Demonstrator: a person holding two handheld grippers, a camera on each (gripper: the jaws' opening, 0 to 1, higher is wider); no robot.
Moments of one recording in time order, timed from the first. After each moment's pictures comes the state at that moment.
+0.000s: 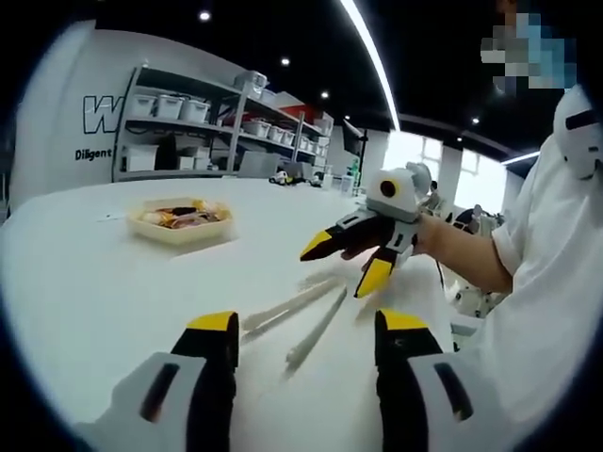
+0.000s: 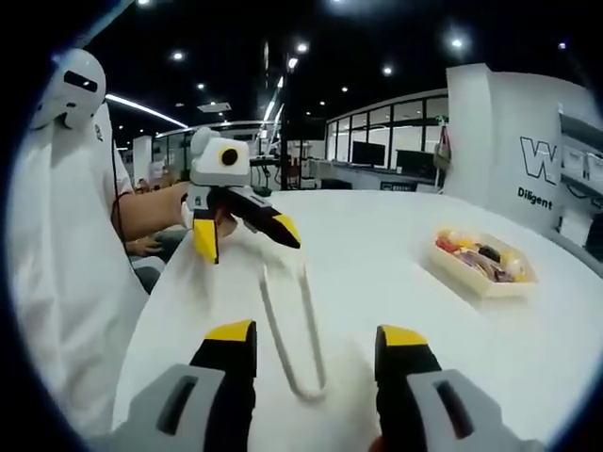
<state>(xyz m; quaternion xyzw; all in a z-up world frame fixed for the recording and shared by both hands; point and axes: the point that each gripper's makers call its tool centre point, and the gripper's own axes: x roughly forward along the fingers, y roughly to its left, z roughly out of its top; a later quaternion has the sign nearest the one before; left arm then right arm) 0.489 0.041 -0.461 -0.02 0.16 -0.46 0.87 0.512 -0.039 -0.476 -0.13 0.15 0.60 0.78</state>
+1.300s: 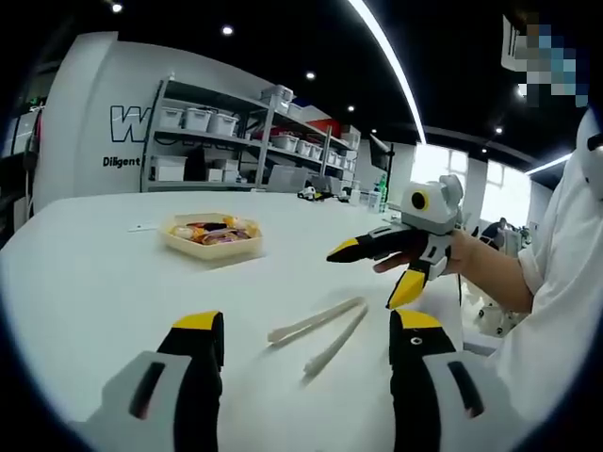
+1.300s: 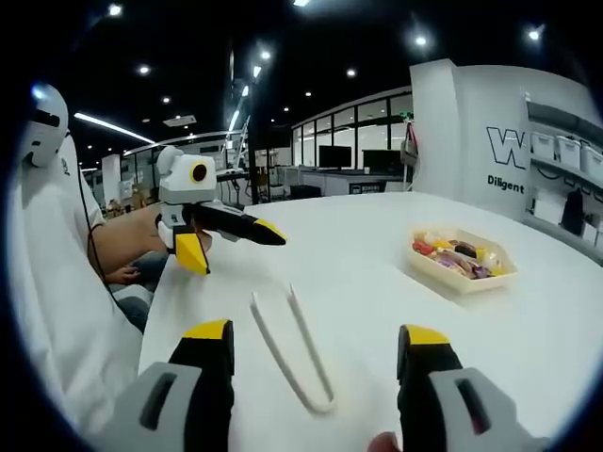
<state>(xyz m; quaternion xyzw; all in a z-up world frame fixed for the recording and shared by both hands) 0.496 0.058 -0.440 -0.03 0.14 -0.40 0.91 0.511 -0.037 -0.457 -0.09 0.16 0.54 0.82</state>
